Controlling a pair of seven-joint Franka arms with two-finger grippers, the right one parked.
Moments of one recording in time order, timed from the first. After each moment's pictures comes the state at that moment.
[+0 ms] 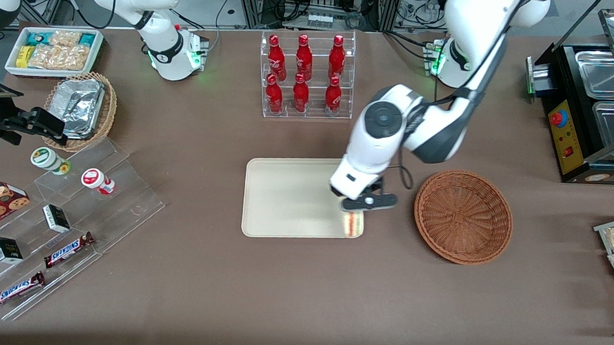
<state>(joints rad) -0.55 0.49 -0.13 -1.61 0.06 2.19 -0.82</state>
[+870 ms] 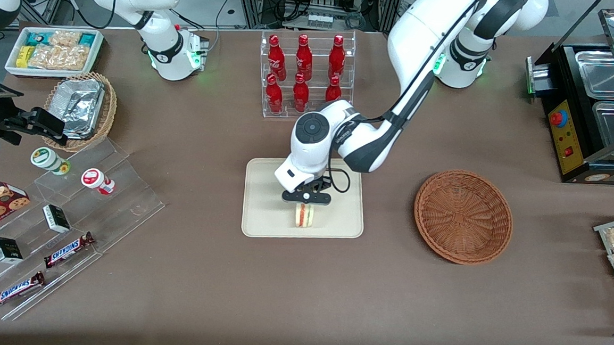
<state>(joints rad) -0.71 0.76 -0.13 -1.43 0.10 2.24 -0.82</state>
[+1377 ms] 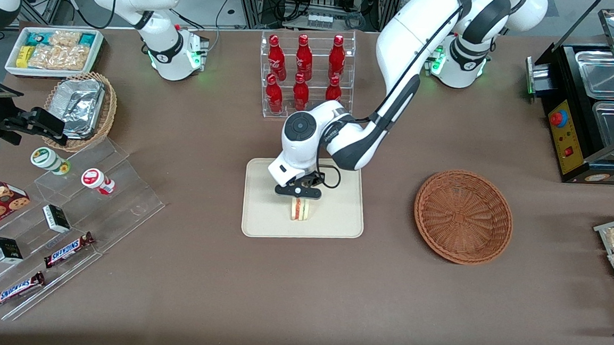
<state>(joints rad) -0.74 0.79 -0.13 -1.42 0.12 2.24 -0.84</state>
